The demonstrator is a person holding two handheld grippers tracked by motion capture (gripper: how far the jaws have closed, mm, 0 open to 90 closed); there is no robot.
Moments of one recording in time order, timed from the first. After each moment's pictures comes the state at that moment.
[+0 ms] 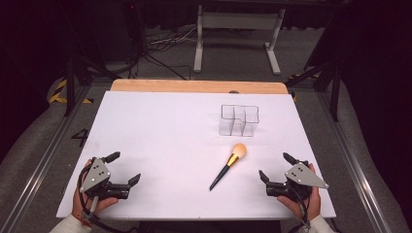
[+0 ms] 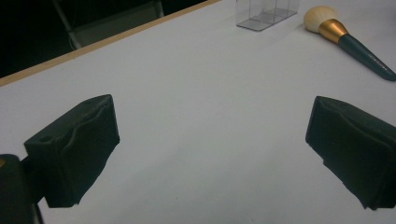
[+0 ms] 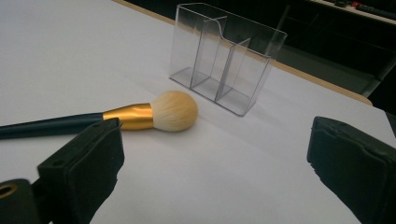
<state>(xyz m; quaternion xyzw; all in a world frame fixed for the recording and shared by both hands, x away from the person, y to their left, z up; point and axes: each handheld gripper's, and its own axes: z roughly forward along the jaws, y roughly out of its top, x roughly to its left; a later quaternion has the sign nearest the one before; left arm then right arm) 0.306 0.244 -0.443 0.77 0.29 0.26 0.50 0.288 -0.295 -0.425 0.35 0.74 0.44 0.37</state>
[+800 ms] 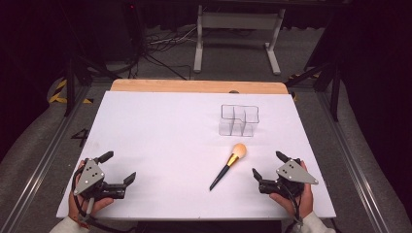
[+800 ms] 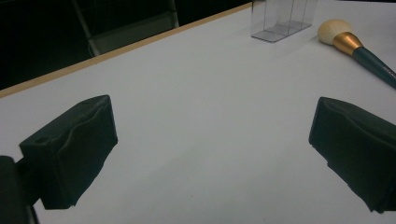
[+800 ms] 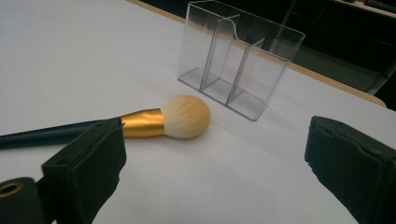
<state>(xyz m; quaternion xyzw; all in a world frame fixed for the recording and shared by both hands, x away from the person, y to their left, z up) 0.298 0.253 -0.440 0.75 0.31 0.29 0.50 0.296 -0.277 -0.426 0.35 0.75 0.43 0.36</state>
